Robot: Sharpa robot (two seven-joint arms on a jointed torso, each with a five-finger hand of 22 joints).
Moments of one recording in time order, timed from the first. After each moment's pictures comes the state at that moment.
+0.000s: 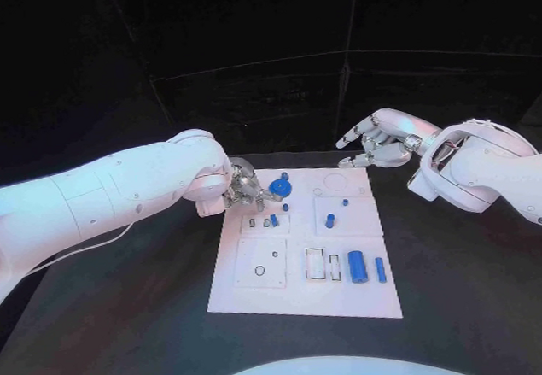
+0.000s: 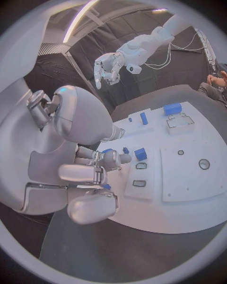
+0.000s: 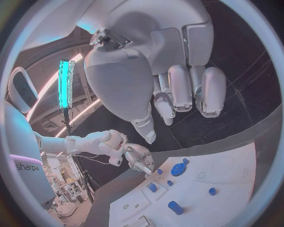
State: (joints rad) left arm 1.33 -0.56 -0.12 1.21 -0.82 0.24 -0.56; left_hand 1.06 0.11 -0.21 0.26 0.05 0.85 0.06 0.68 0.44 1.21 -0.01 1.14 0.94 1.47 -0.07 1.57 1.31 0.10 1.45 0.04 1.32 1.11; right arm 1.26 -0.86 0.00 1.52 -1.17 -0.25 0.03; right_hand 1.36 -0.02 -0.03 0.07 0.21 0.88 0.17 0.10 0.07 1.32 0.09 1.18 1.21 1.47 0.01 1.39 1.26 0.06 1.36 0.12 1.42 1.28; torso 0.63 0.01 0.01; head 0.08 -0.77
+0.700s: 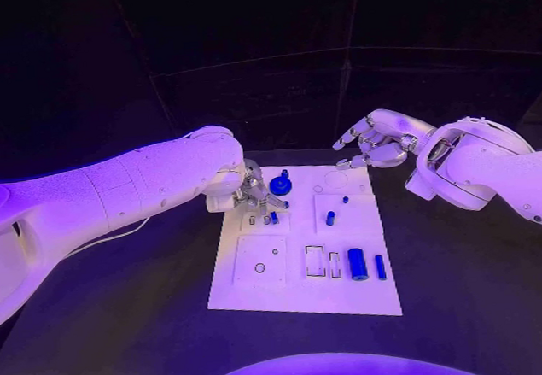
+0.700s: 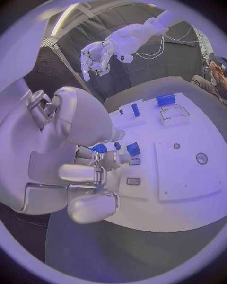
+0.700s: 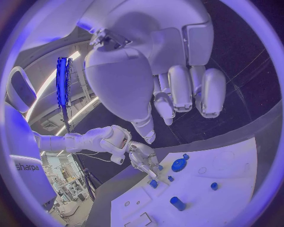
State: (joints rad) left arm 1.33 -0.47 -0.14 1.12 -0.85 0.32 -0.63; left_hand 1.10 0.11 -0.22 0.25 0.05 0.84 0.07 0.70 0.45 1.20 -0.01 1.14 0.94 1.47 -0.07 1.57 1.31 0.10 1.45 0.04 1.32 1.11; right arm 1.26 -0.85 0.00 1.52 -1.18 -0.23 0.00; right_hand 1.36 -0.02 -0.04 0.08 0.22 0.88 0.17 0.10 0.07 1.31 0.08 1.18 1.20 1.47 0.01 1.38 1.26 0.06 1.35 0.11 1.42 1.26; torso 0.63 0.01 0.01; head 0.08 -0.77
